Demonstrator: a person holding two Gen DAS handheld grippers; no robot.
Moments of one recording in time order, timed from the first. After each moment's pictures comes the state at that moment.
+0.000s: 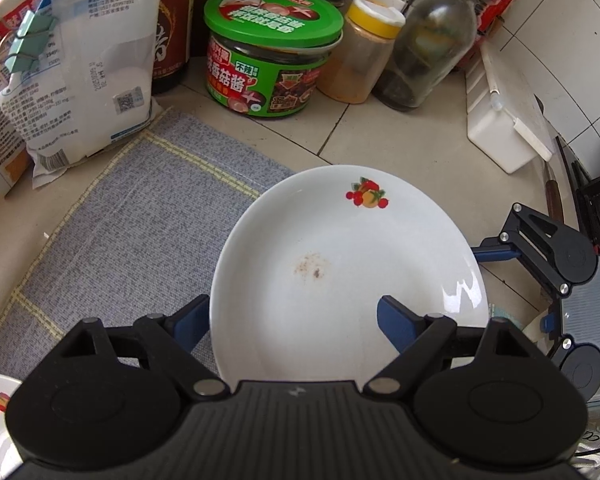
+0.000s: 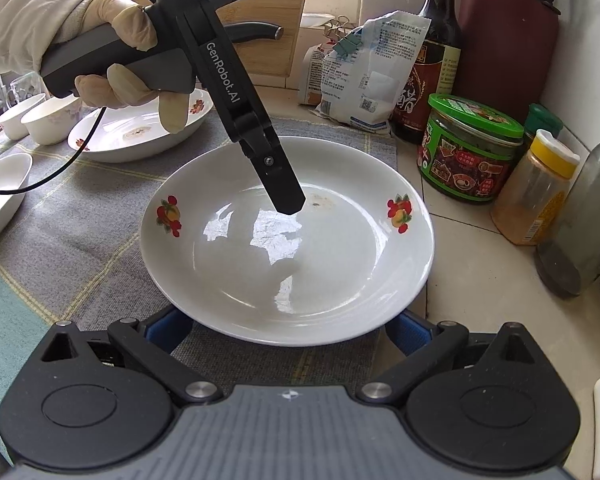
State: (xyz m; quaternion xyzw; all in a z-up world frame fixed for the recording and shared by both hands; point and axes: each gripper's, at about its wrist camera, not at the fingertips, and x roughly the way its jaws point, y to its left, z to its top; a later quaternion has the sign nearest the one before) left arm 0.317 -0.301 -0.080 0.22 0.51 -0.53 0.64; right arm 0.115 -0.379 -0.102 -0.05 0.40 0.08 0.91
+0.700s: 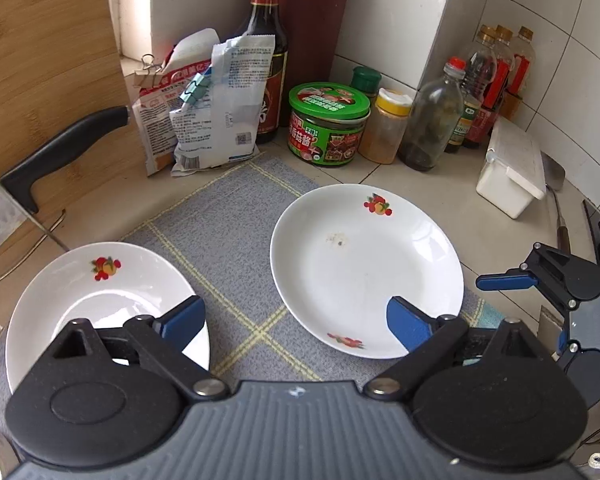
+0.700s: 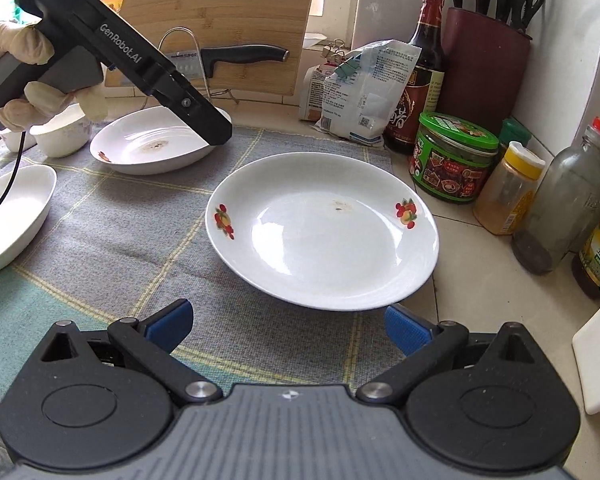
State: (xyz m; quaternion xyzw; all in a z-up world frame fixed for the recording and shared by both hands) left arm 0.238 -0.176 -0.025 0.14 0.40 -0.45 0.79; right arm 0.073 -0.334 -0.079 -0.05 0.38 0.03 0.92
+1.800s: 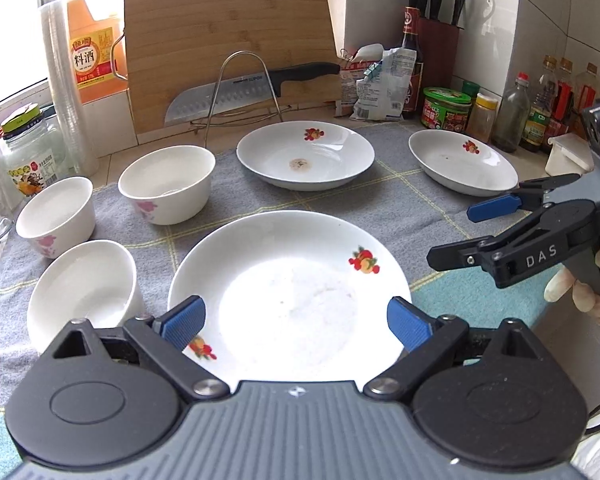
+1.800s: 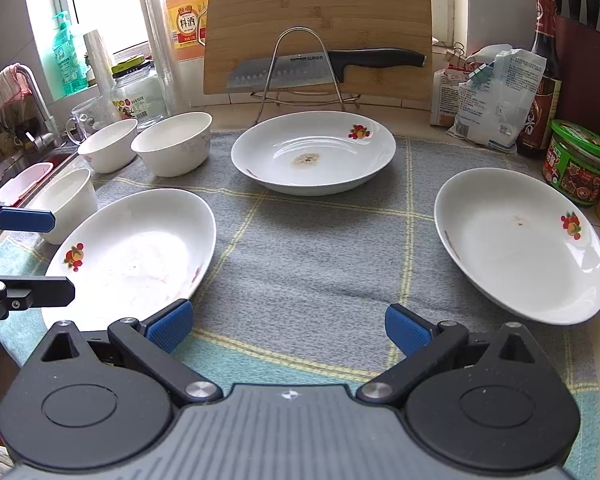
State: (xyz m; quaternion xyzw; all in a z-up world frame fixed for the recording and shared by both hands) left arm 0.074 0.046 -0.043 0.10 0.35 -0.26 0.89; right arm 0.087 -0.196 -0.069 0.02 0.39 0.11 0.91
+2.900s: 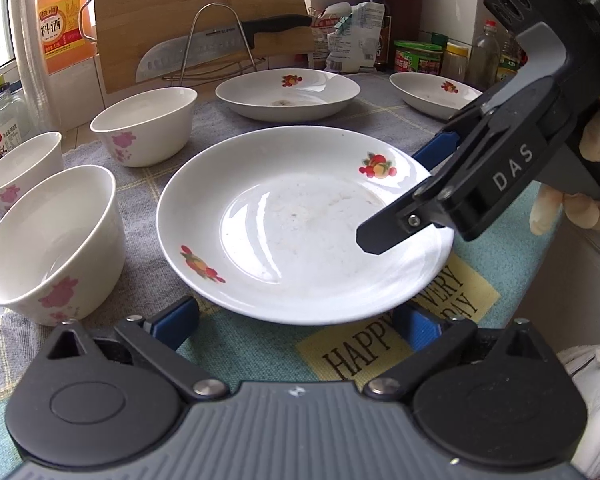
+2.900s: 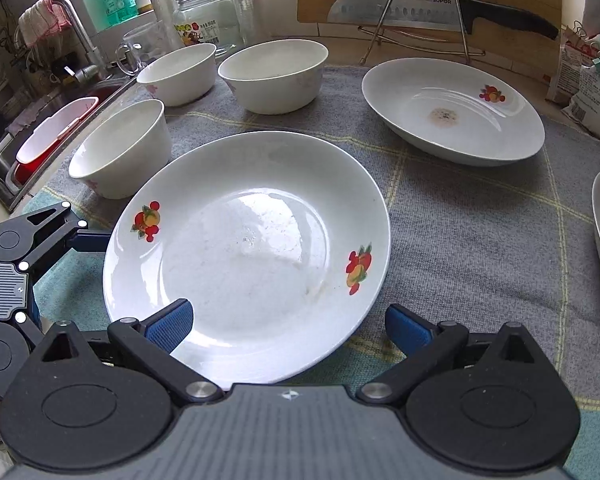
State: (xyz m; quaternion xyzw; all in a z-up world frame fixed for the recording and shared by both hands) left arm 0.074 0.070 -0.106 0.13 0.35 -0.32 0.87; right arm 0.127 -0.101 -0.088 -0.01 0.48 0.18 0.86
